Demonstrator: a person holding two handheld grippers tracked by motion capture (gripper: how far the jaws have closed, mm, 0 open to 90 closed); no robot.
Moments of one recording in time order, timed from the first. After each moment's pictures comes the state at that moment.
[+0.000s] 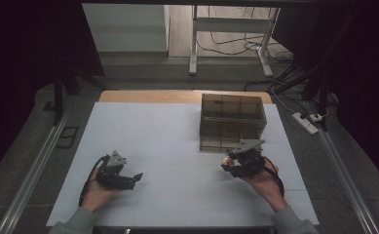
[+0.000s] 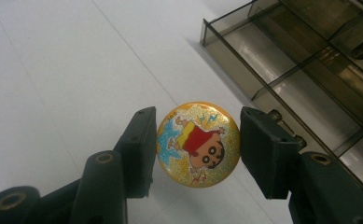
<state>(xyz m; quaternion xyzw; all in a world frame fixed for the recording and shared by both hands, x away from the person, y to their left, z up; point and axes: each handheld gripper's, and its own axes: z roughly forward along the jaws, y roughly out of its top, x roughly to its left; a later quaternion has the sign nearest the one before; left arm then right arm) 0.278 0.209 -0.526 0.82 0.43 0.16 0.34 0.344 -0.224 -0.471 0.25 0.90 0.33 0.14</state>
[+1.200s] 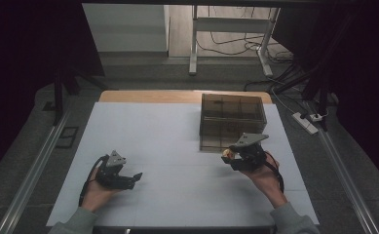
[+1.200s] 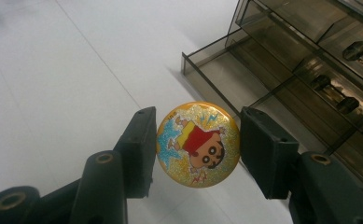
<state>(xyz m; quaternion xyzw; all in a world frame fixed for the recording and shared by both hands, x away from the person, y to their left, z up) 0.278 0.210 -0.525 0.82 0.43 0.16 0.34 0.354 -0.224 -0.457 0.26 0.88 0.36 0.16</state>
